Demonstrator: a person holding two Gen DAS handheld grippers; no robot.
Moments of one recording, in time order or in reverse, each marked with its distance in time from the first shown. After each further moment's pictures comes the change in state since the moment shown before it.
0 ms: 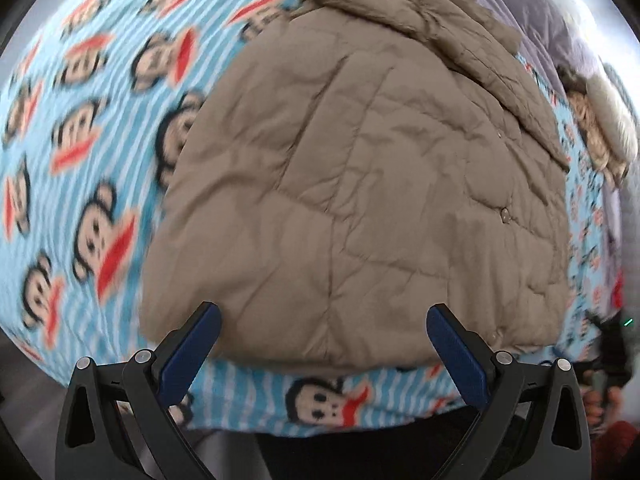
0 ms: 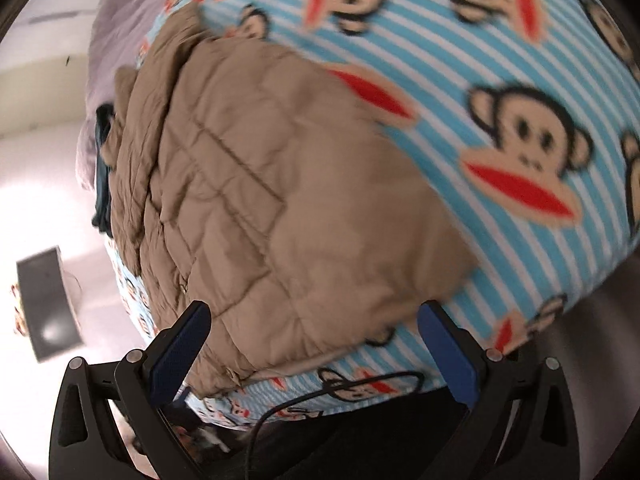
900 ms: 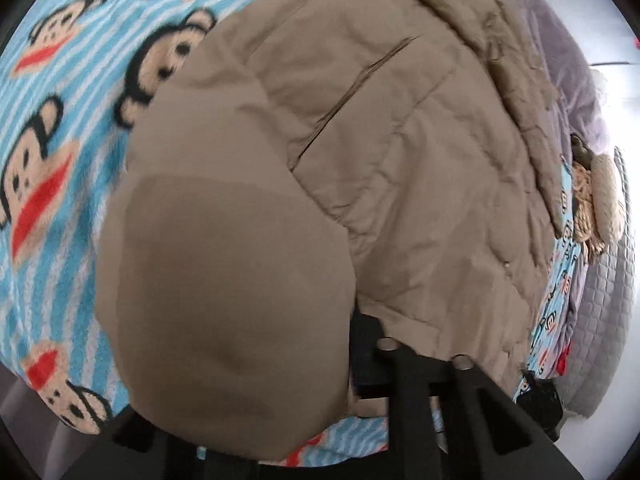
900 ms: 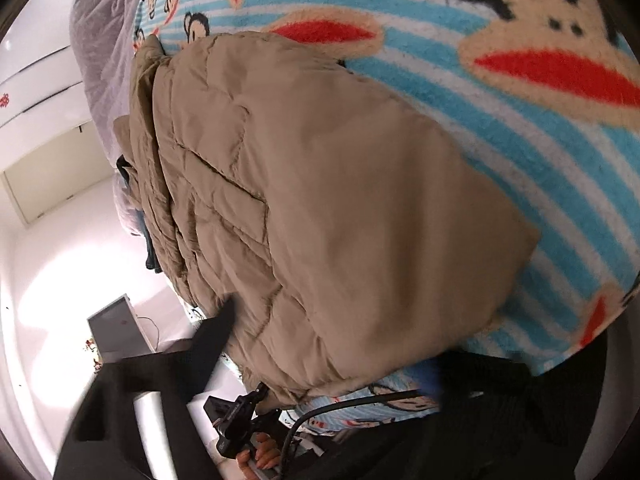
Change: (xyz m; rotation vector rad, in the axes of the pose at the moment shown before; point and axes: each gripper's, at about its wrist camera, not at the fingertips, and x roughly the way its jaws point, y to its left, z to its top) left arm 0.046 0.007 0.007 -0.219 0.020 -0.142; right arm 0.047 -0.026 0.002 0.225 0.050 0.265
